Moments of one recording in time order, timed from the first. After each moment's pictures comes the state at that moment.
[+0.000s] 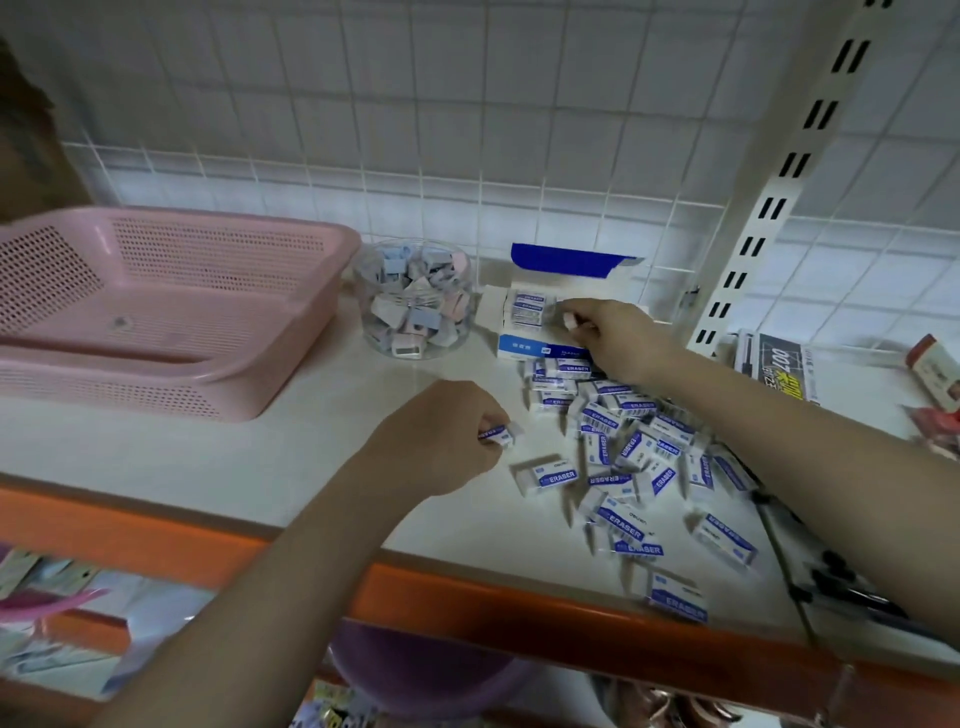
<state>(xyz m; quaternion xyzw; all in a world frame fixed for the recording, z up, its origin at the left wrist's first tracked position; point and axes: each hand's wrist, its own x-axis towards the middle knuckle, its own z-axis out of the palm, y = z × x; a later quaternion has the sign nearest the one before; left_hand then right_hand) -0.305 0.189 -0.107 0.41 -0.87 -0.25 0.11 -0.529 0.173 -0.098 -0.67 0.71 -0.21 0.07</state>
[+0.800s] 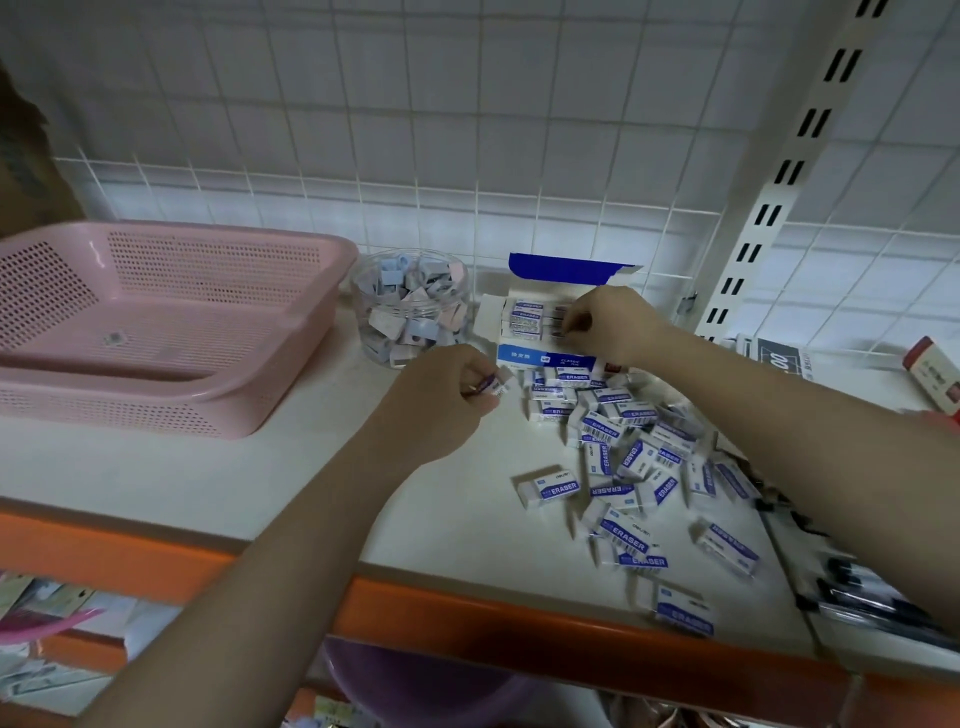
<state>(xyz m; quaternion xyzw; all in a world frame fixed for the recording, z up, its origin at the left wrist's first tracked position) -0.314 0.157 -0.107 0.40 -0.83 -0.30 0.25 -0.535 0.151 -0.086 -0.65 0.75 -0.10 0.03</state>
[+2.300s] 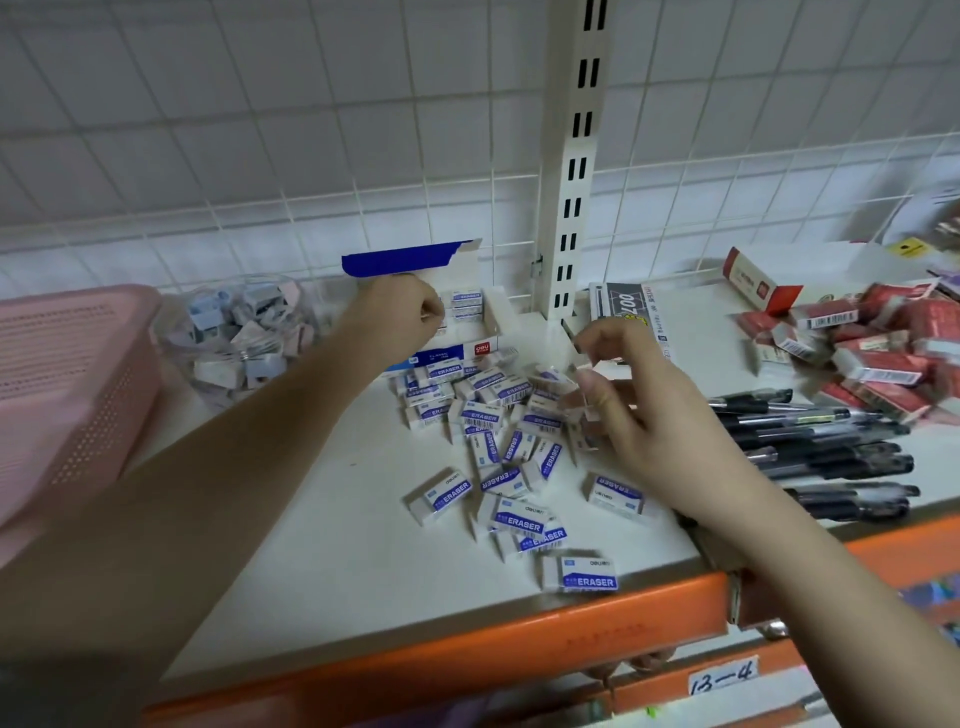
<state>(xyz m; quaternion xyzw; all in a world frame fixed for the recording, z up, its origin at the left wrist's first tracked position) -0.434 0.078 -0.100 0.28 -0.94 -0.07 0.17 -0.515 0.334 -0.103 -0.54 0.69 -0.48 0.05</state>
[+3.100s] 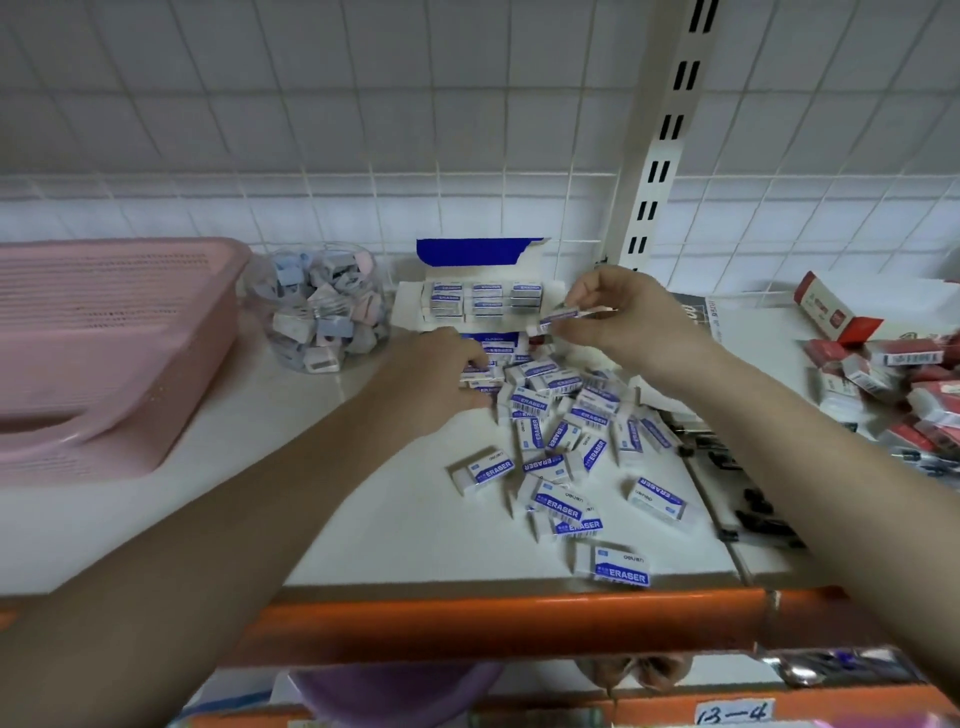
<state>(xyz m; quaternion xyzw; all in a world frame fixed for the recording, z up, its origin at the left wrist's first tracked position) -0.367 0.157 -0.100 0.33 -0.93 -0.13 0.08 -0.536 0.251 -0.075 -0.46 0.72 -0.48 0.21</state>
